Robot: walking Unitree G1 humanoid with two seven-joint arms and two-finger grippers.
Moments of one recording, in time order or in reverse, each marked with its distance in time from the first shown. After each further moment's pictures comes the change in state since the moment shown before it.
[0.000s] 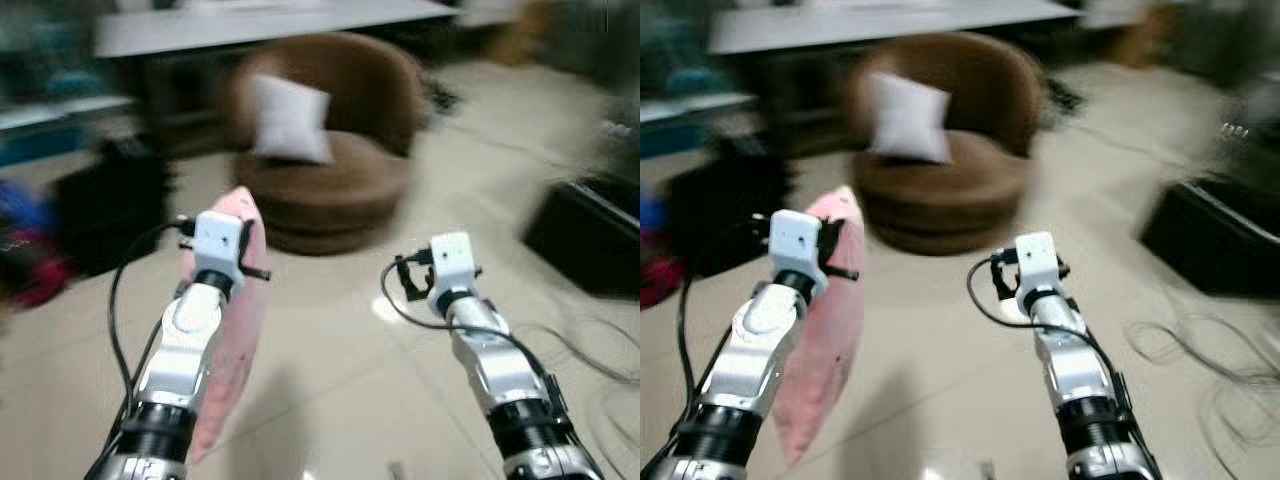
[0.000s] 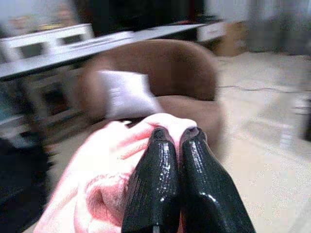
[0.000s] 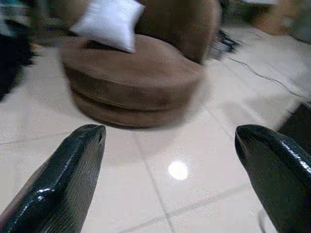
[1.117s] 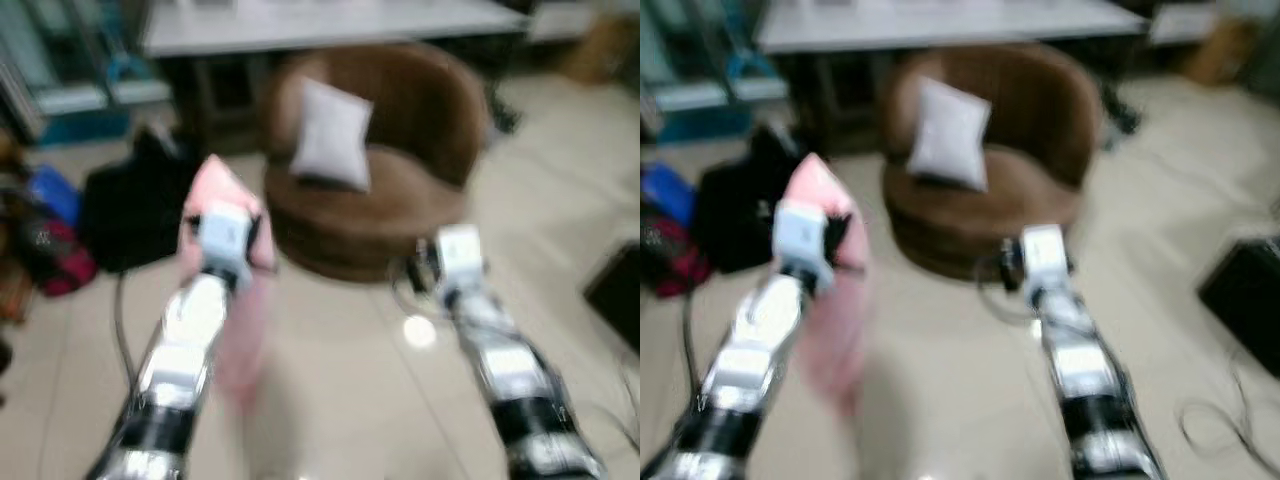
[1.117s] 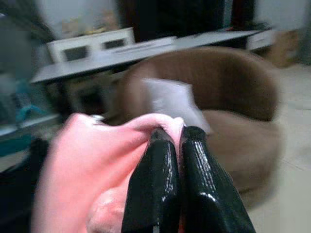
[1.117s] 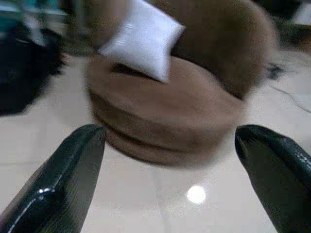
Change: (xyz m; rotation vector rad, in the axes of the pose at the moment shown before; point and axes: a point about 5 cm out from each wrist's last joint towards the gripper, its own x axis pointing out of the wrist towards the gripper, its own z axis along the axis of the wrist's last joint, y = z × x) left arm -0.001 0.007 0.008 0.008 -0.048 -0.006; right arm 0.006 0.012 0.007 0.012 -0.020 0.031
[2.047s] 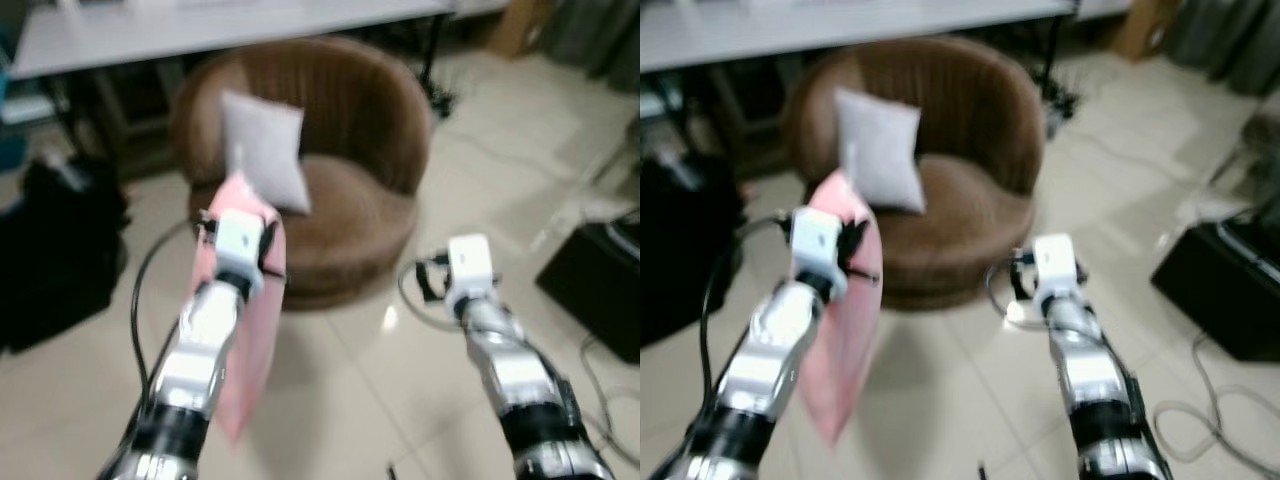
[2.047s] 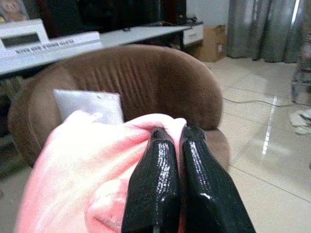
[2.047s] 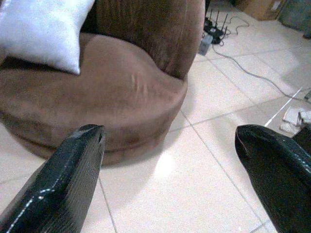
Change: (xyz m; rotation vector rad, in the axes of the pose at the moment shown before) left arm 0.004 -0.022 -0.002 -0.021 0.008 -0.081; right arm -0.006 -0.024 -0.017 0.003 0.061 -0.087
